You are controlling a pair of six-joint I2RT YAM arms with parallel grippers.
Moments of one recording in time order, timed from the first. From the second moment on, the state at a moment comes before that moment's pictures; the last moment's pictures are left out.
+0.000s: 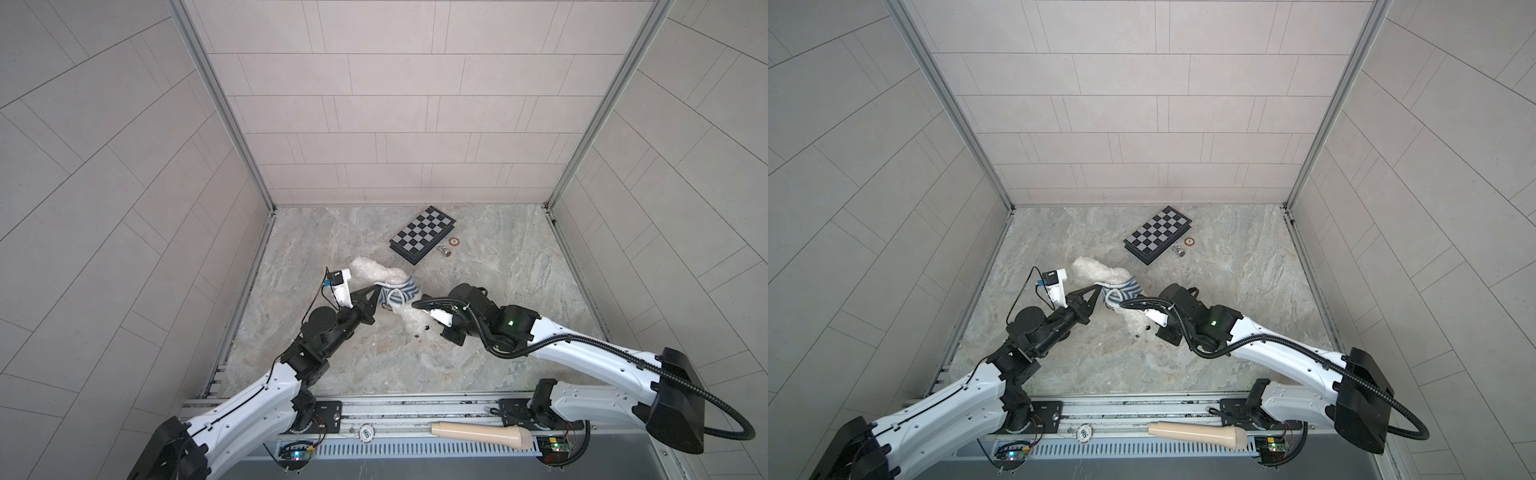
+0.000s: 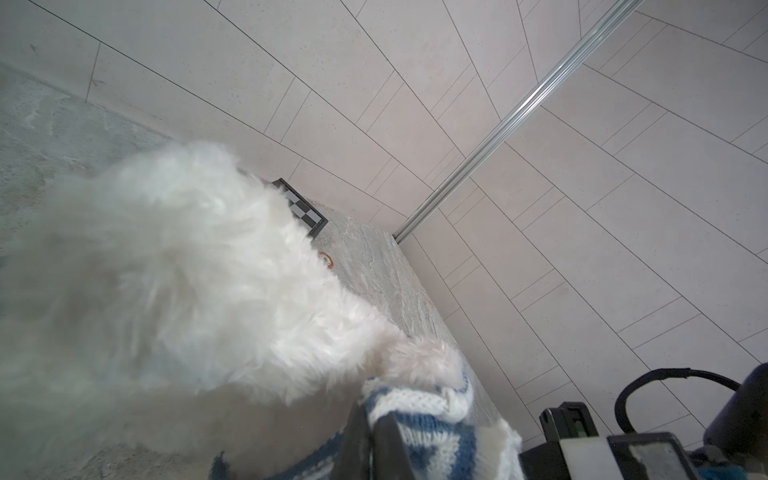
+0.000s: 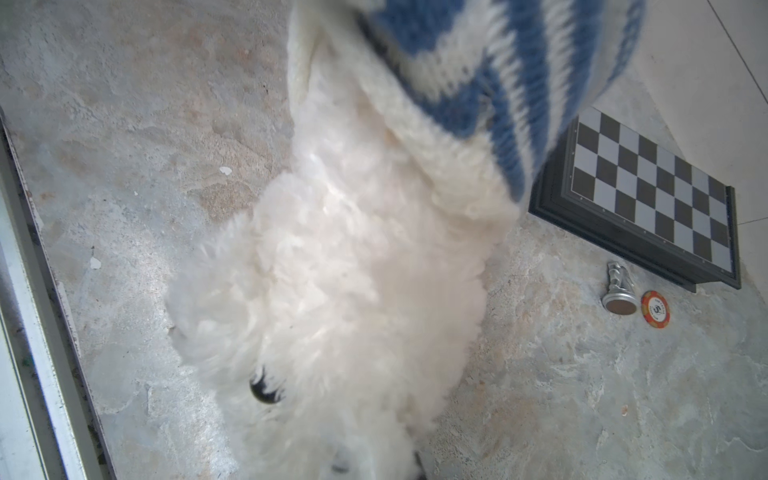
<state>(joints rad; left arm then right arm) -0.65 0.80 0.25 0.51 0.00 -0.71 0.91 1.18 0.82 -0.49 0.09 -0.31</state>
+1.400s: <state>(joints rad) -0.75 0.71 0.30 0.22 0.11 -0.54 1.10 1.07 0.74 -0.41 0.39 -0.52</state>
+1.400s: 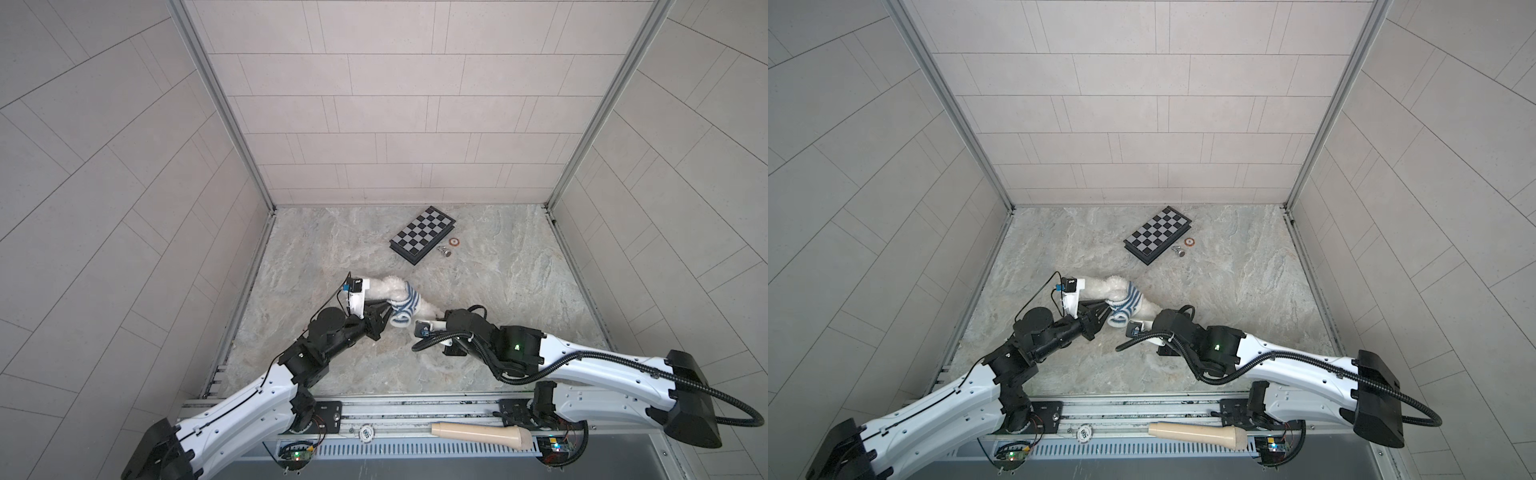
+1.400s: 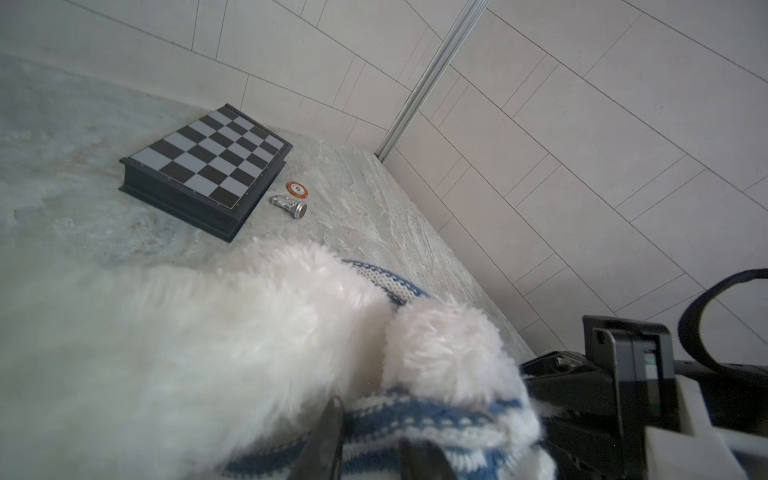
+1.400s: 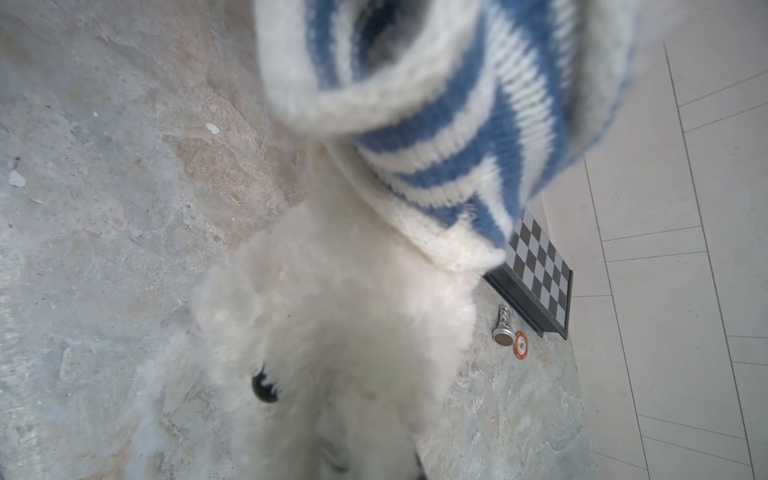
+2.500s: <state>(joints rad) -0.82 0.88 0.54 -0.23 0.10 -0.55 0.99 1.11 0.79 -0.38 0.38 -0.58</state>
